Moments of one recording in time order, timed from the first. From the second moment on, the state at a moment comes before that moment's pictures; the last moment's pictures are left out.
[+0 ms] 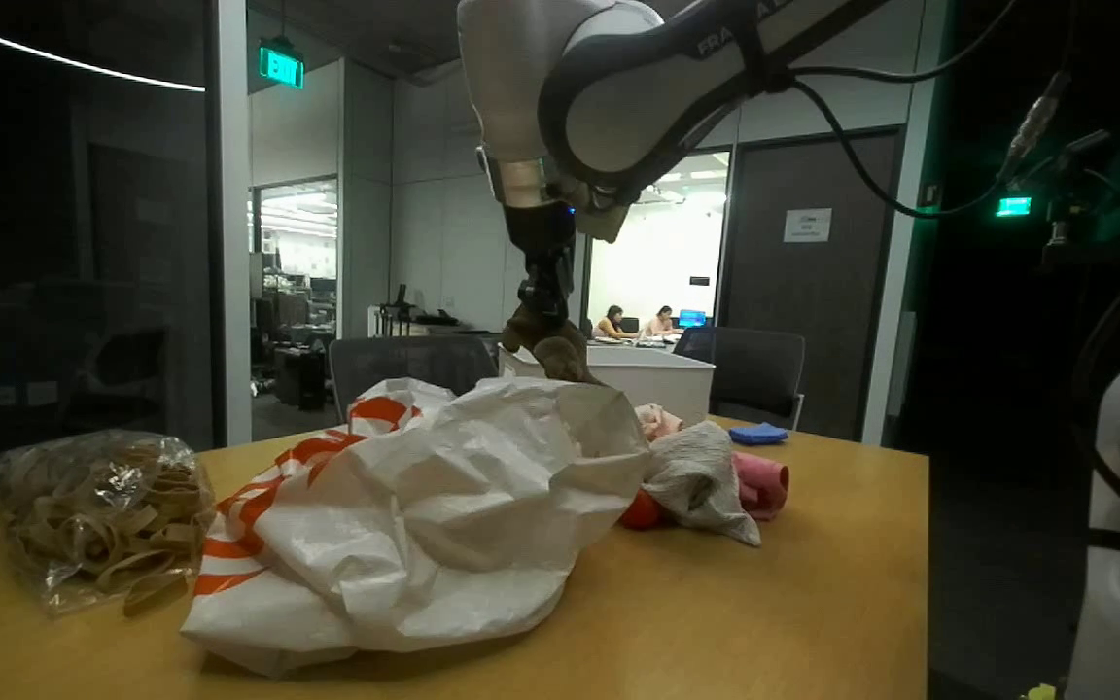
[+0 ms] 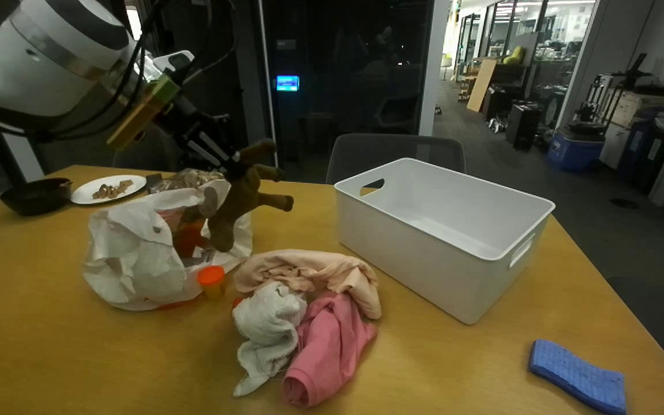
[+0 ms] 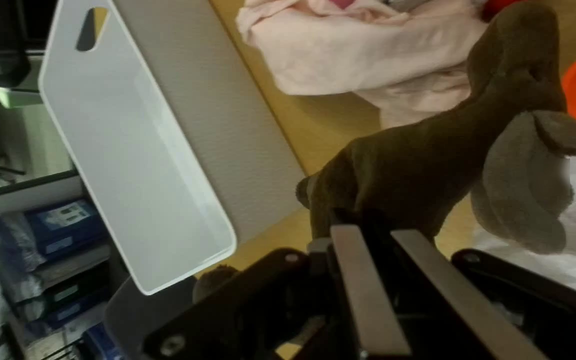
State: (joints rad) arm 0.10 -0.20 0.20 -2.16 -0.76 2.02 0.19
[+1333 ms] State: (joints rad) arm 0.12 -0.13 0.15 -2.11 -0.26 2.26 0.42
